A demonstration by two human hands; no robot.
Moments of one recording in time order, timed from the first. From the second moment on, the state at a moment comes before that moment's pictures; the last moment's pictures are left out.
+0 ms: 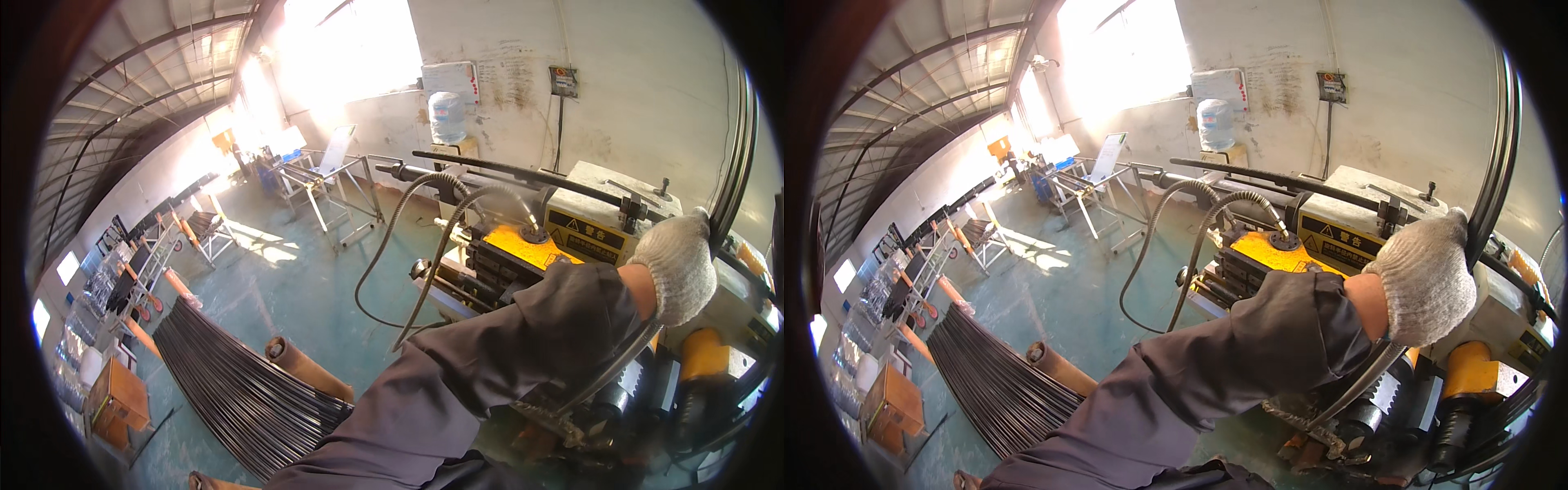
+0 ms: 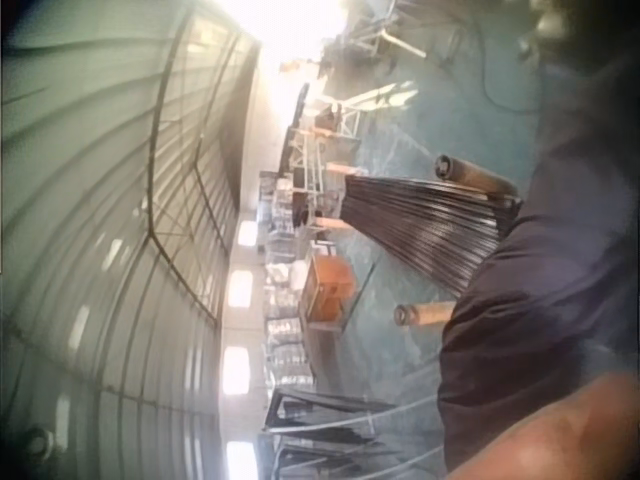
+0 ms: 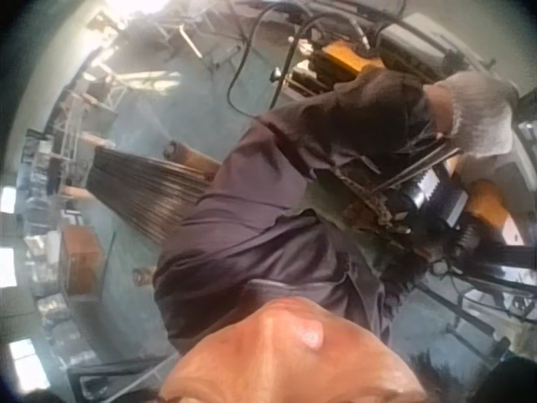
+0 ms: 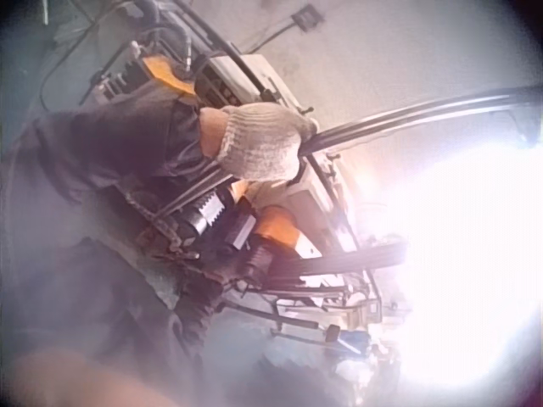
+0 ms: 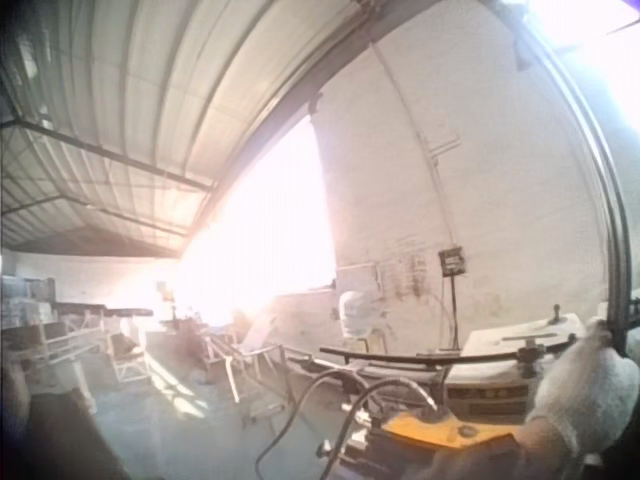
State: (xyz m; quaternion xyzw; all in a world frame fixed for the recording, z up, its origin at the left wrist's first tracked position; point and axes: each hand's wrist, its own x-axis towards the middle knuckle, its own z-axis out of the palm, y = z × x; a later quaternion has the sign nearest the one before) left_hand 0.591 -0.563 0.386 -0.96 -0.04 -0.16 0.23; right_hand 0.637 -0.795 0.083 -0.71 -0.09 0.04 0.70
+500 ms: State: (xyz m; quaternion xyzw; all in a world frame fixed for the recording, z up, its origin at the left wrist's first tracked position) left_hand 0.582 -0.577 0.438 -0.94 -0.09 -0.32 0.03; right_hand 0.633 -0.789 0.082 -0.71 -0.10 0.06 0.70
